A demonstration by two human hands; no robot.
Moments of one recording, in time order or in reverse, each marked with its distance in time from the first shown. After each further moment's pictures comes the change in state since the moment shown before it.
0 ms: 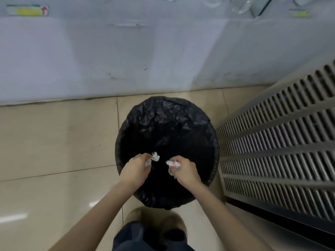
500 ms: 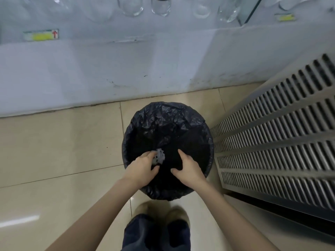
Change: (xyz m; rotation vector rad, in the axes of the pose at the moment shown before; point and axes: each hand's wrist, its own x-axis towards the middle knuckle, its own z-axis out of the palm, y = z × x) left_hand -0.031 0.035 -0.041 0.167 -0.156 0.085; right_hand -0.047 -0.035 -0.031 -0.174 -0.074 0.006
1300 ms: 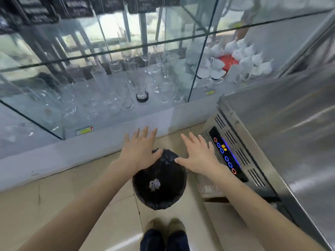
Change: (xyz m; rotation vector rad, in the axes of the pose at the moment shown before) left_hand -0.199 0.216 -0.294 0.464 0.230 0.191; right_hand -0.266 -0.161 -0.268 -0.292 0.304 -0.106
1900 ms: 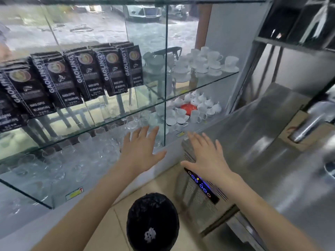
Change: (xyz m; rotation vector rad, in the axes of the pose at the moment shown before) left_hand -0.057 0.071 -0.176 0.018 0.335 0.324; right_hand -0.120 -0.010 -0.151 0.003 0.489 0.034
